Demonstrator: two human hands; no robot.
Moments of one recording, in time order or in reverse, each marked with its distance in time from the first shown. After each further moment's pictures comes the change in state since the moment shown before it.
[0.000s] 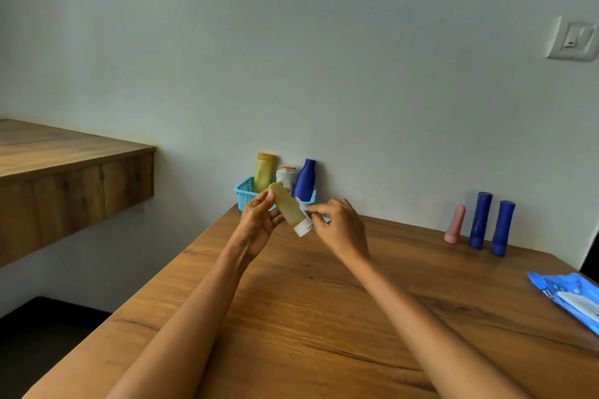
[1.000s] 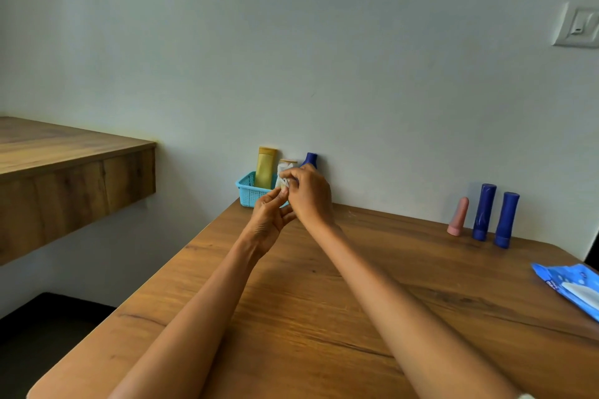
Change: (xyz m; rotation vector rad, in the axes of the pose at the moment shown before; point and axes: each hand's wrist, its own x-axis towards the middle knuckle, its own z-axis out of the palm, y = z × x) left_hand -0.001 -0.007 0.013 0.067 -0.052 -0.025; right_hand 0.038 -0.058 0.016 0.182 0.131 -0.004
